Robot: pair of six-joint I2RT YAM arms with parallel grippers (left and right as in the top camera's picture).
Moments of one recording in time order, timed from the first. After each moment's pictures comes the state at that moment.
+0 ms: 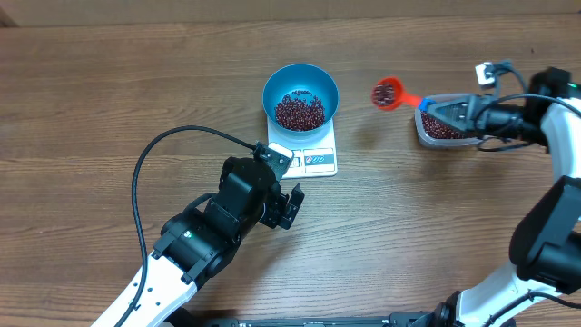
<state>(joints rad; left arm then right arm) -0.67 1.07 0.88 -0.58 -0.15 -0.12 -0.34 1.88 1.50 -1.21 -1.25 -0.45</state>
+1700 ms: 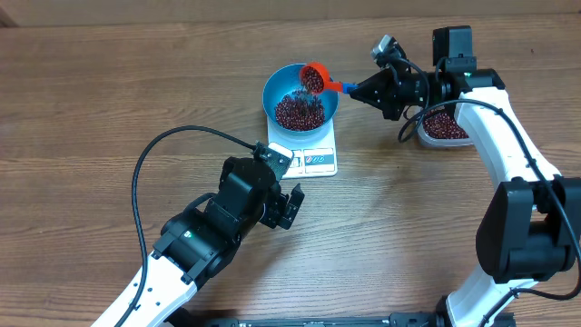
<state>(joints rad) -0.67 1.07 0.88 -0.58 -0.15 -0.12 0.05 1.88 1.50 -0.60 -0.93 -0.64</state>
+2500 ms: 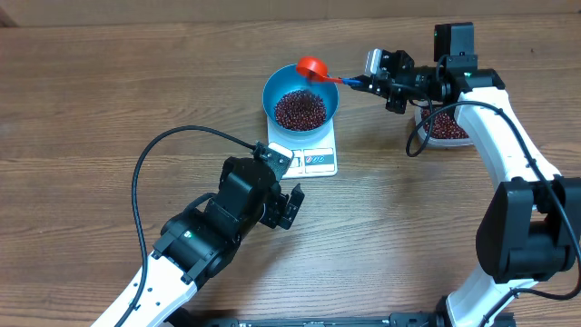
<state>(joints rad) -0.67 1.07 0.88 -0.58 -0.15 -0.12 0.05 1.88 1.50 -0.50 -0.91 -1.19</state>
